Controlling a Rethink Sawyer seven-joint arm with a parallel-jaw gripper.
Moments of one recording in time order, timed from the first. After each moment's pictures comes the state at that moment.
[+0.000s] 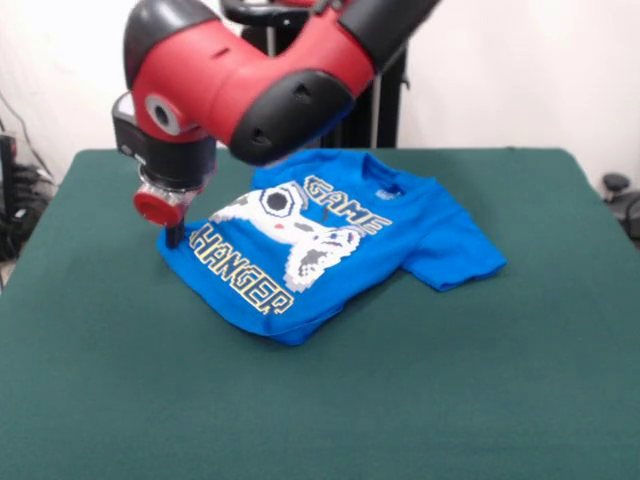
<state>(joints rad) 0.24 0.35 -0.95 1.05 -1.90 -0.88 2.93</state>
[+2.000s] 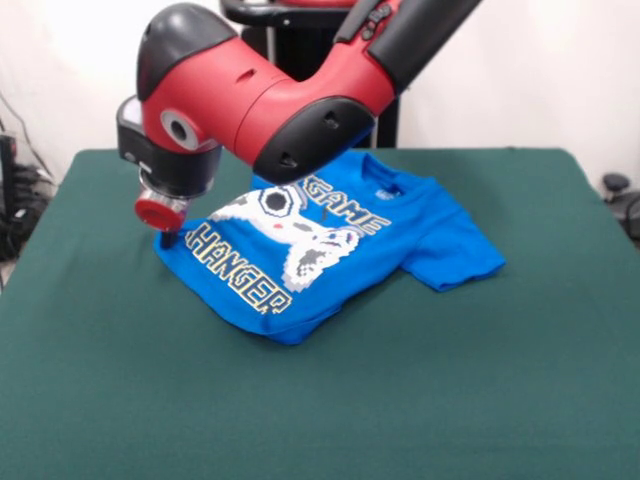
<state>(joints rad) 0.26 0.40 -0.99 1.03 -1.93 -0.88 2.93</state>
